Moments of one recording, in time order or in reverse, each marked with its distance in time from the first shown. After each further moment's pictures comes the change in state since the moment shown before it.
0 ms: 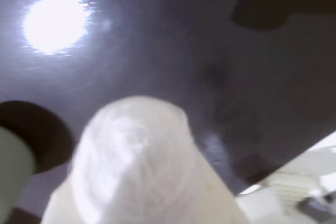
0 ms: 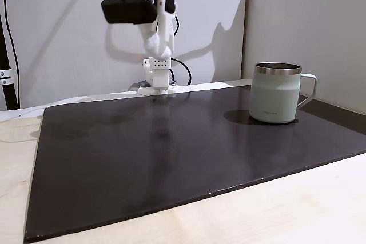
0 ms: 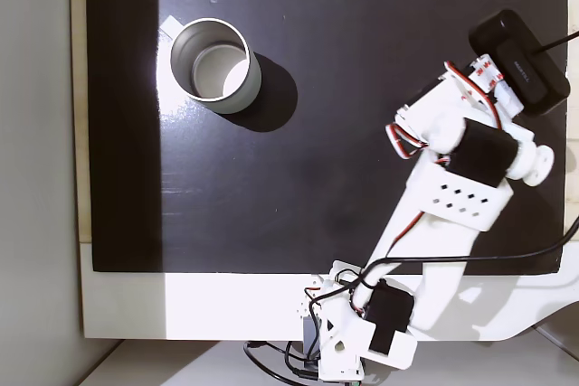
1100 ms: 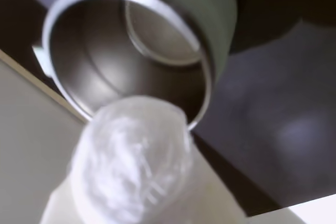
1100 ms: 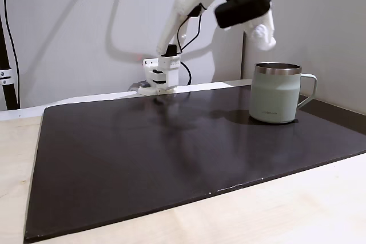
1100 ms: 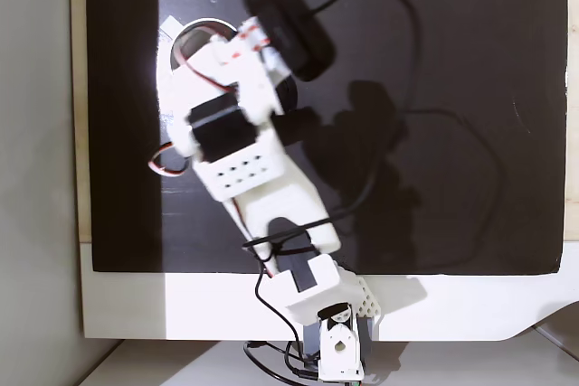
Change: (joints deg) arm -43.3 -23.0 -32.9 0.1 44.1
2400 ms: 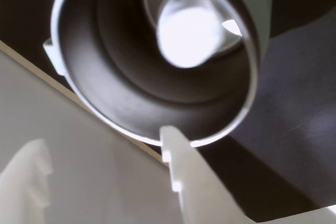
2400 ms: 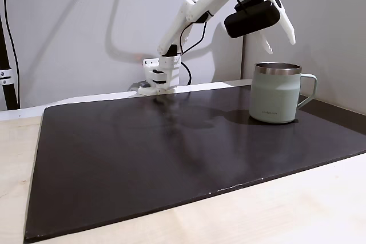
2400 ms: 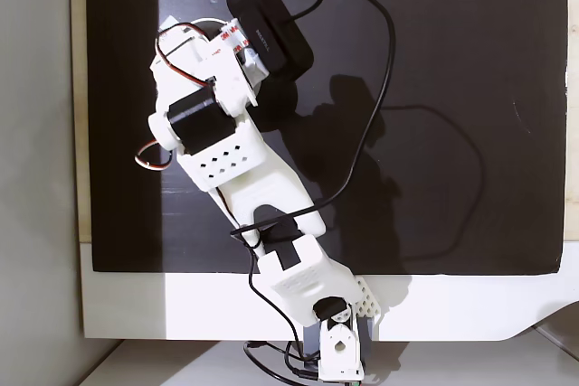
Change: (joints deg) arm -1.8 -8.1 -9.4 0.0 7.0
